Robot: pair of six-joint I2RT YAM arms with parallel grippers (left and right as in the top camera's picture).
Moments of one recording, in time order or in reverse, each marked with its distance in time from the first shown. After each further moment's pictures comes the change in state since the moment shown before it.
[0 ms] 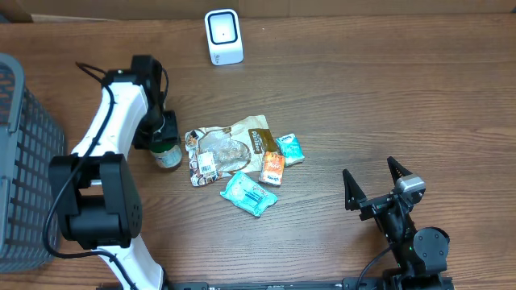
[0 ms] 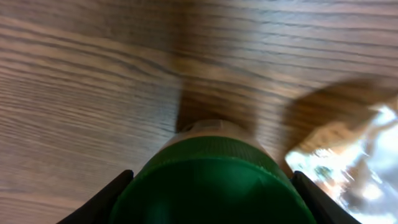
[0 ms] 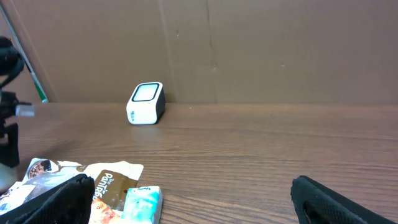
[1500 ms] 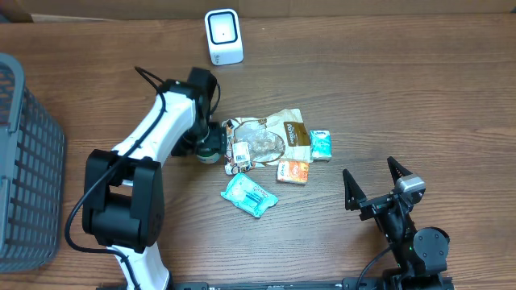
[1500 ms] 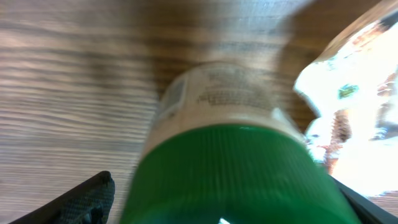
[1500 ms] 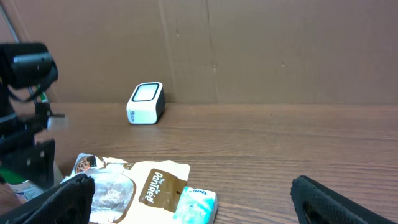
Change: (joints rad) left arm -0.242 0.003 -0.022 0.024 0.078 -0.095; right arm 0.000 0.000 0.000 0.000 0.000 0.000
